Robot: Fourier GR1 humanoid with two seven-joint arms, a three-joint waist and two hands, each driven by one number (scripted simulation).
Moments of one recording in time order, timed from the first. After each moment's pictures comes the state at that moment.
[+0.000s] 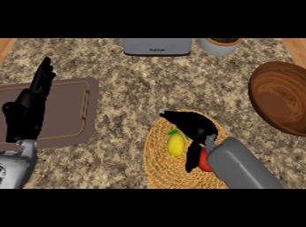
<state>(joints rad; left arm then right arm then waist) -0.22 0.36 -0.10 -1.61 -0.04 0.27 0.20 -0.47 -0.19 0.56 -1.22 0.55 0.42 0.25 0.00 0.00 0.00</state>
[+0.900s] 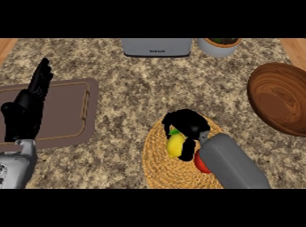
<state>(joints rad) -0.22 0.30 -0.02 -1.59 -0.09 0.19 0.17 -0.52 -0.10 0.49 -0.98 0.80 0.29 -0.03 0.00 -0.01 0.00</state>
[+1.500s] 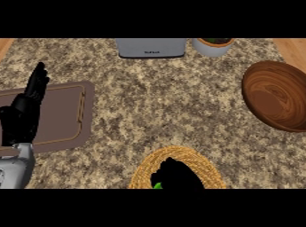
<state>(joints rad) -0.18 0.29 0.01 -1.60 -0.10 0.18 0.16 -0.03 -0.10 0.76 -1.50 0.97 0.21 0.15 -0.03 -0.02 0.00</state>
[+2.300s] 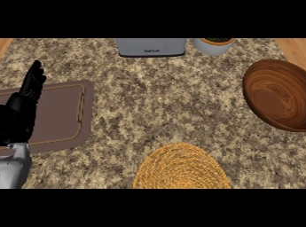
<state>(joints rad) -0.19 0.29 0.03 -1.62 -0.10 0.16 0.18 0.41 -0.22 0.81 -2.17 1.01 -0.04 0.29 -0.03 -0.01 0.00</state>
